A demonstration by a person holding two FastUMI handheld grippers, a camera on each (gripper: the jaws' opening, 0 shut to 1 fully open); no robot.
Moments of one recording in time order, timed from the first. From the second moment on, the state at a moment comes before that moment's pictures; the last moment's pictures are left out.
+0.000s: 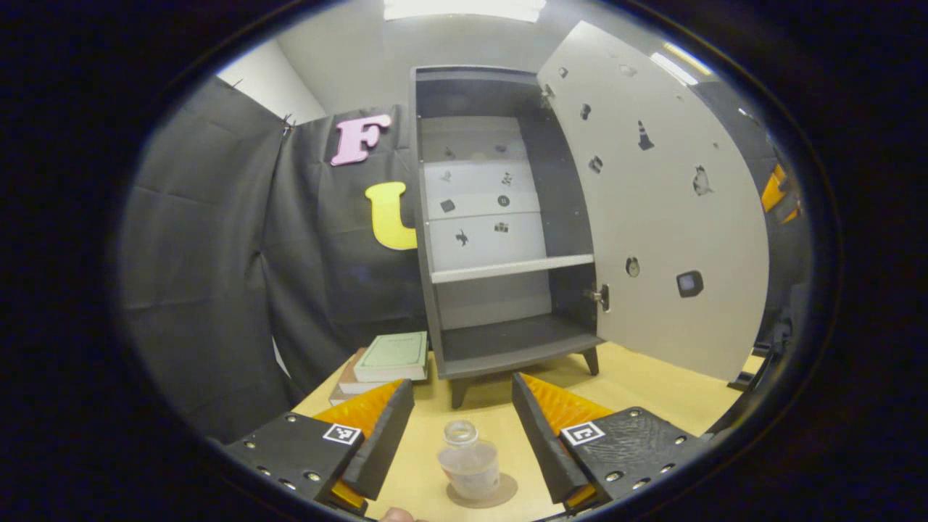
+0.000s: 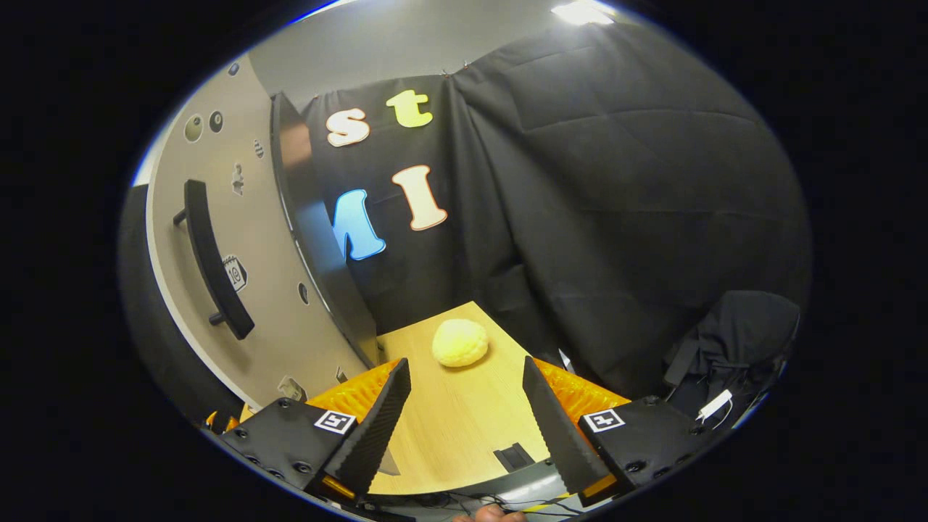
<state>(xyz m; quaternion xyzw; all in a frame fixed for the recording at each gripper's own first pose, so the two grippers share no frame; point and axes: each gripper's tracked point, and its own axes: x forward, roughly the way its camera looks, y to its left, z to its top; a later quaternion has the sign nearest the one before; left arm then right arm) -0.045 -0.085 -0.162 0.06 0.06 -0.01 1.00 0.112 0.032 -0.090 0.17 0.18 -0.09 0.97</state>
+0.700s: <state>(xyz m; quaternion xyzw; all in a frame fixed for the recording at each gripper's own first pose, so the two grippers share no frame) -0.040 -0.101 0.039 -0.04 0.08 0.02 1.00 0.155 0.031 -0.031 0.11 0.10 -0.05 0.99</state>
